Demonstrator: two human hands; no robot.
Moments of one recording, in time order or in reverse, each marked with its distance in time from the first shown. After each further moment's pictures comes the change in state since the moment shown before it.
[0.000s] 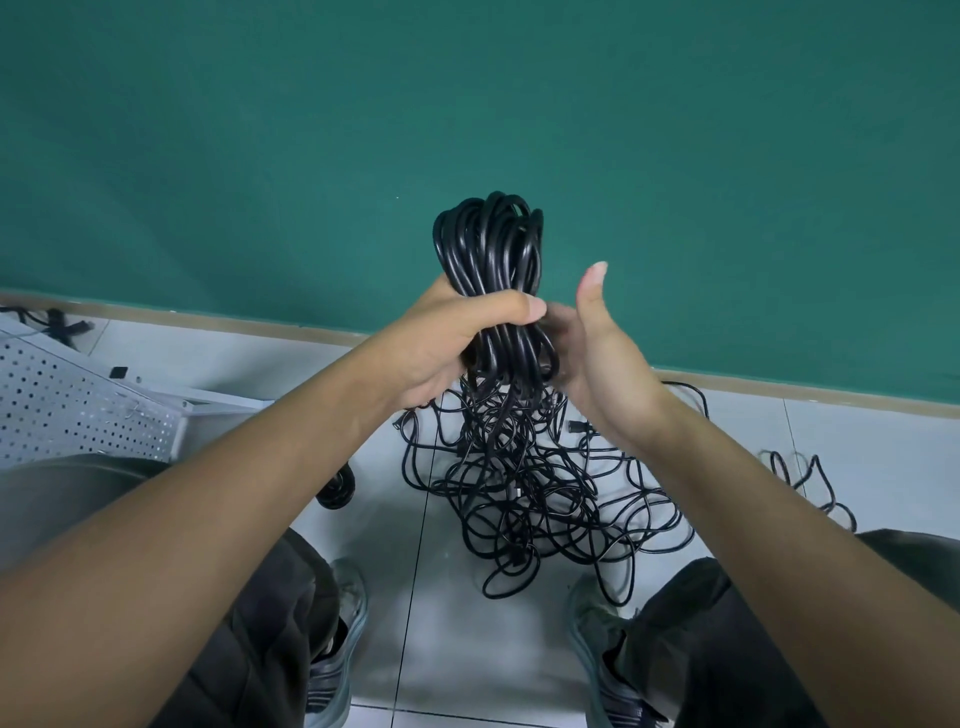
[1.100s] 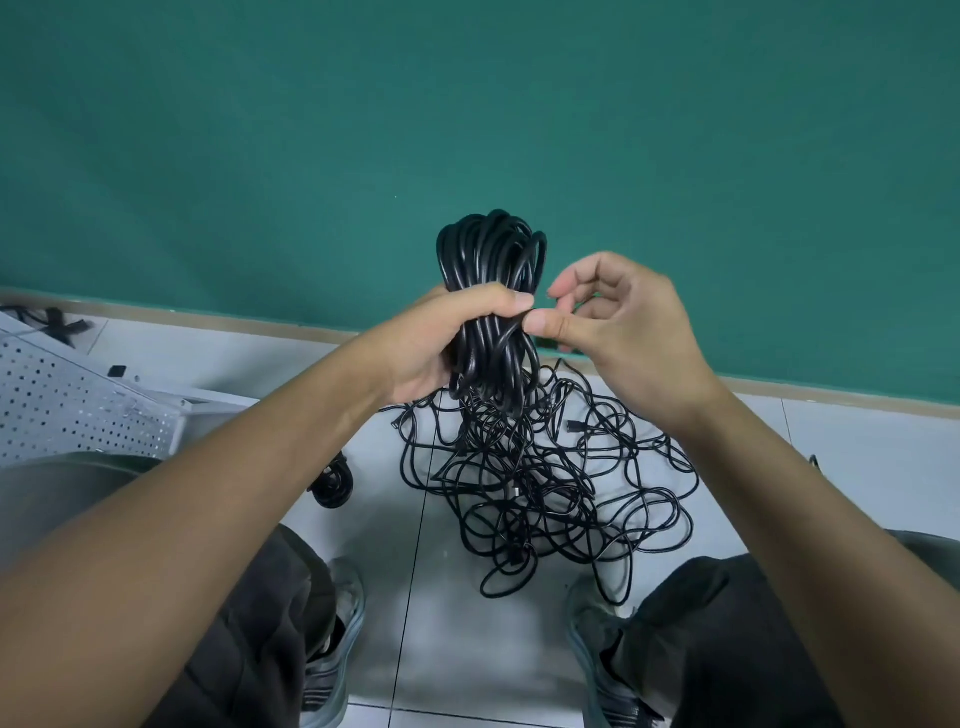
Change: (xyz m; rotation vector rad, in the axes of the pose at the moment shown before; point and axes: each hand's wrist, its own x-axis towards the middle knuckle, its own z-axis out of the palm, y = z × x) left_hand 0.002 -0.002 -0.010 0.017 -0.075 -0.170; right_hand -0.030 -0.042 -0.006 -0.310 0.241 -0.323
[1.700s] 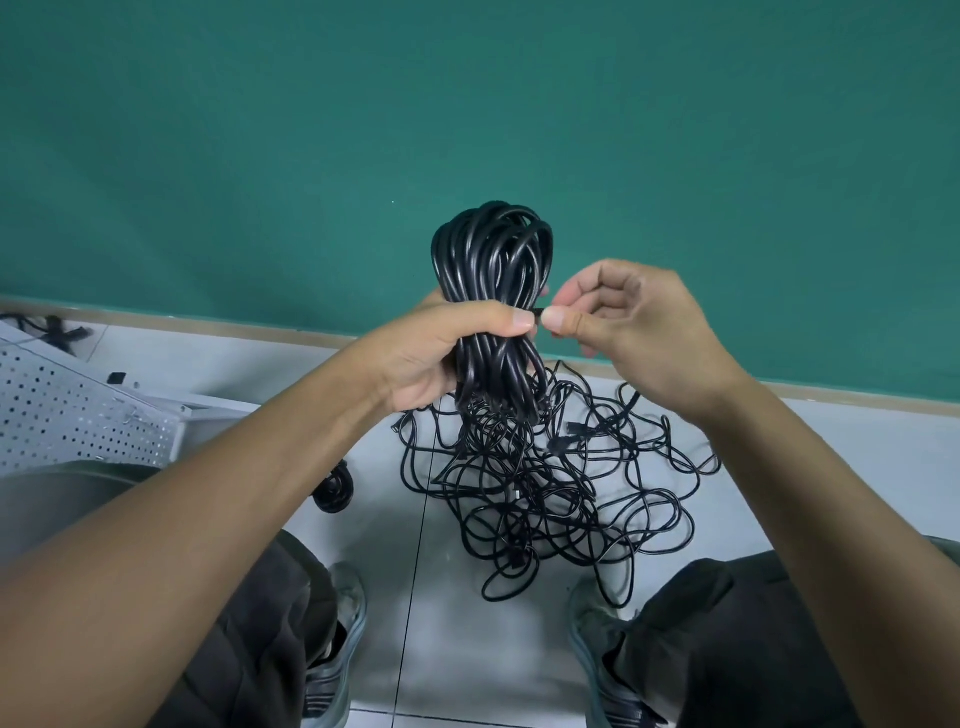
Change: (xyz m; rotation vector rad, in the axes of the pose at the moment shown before) left_hand -0.001 -0.002 -0.001 -0.123 -0.054 0.044; right_hand 0.006 -0.001 -0.018 -0.076 -0.110 0.035
